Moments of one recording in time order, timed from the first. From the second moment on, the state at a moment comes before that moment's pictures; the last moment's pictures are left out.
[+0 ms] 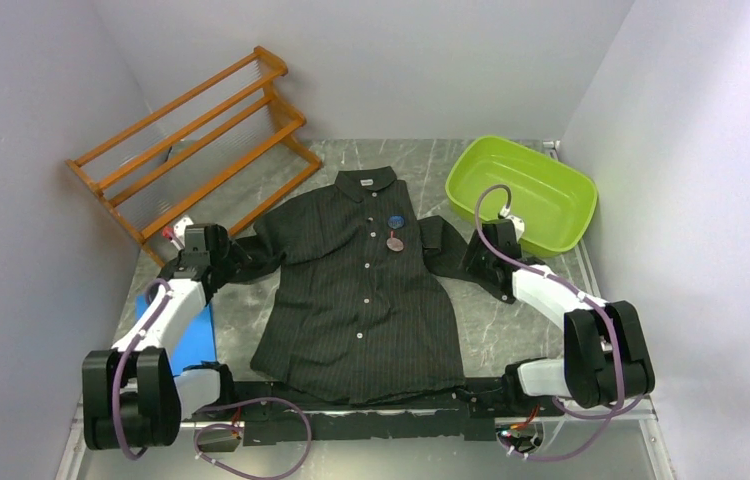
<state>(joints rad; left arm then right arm) 0.02 1.12 0.58 -0.28 -0.22 -0.68 0.21 1.32 0.59 -0.14 0.14 0.56</state>
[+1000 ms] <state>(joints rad) 0.18 1.28 0.61 -0.23 -0.14 -0.76 0.07 1.19 0.57 -0.16 0.27 0.67</state>
